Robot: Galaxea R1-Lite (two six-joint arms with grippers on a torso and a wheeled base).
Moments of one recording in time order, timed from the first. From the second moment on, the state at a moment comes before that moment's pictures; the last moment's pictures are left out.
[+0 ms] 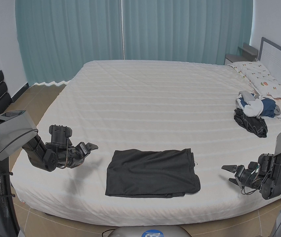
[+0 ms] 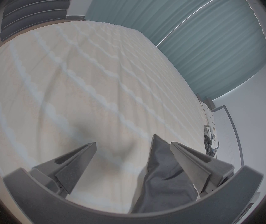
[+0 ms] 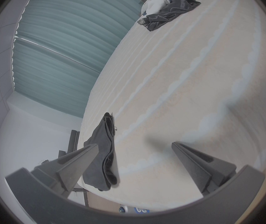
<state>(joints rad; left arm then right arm) -0.12 2.29 -0.93 -0.67 -0.21 -0.74 -0.15 2.41 -0.27 -1.55 0.52 0.73</state>
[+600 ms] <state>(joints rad) -0.27 2.43 -1.16 -0.67 -0.13 -0.75 -0.14 2.41 -0.27 -1.55 0.51 0.73</state>
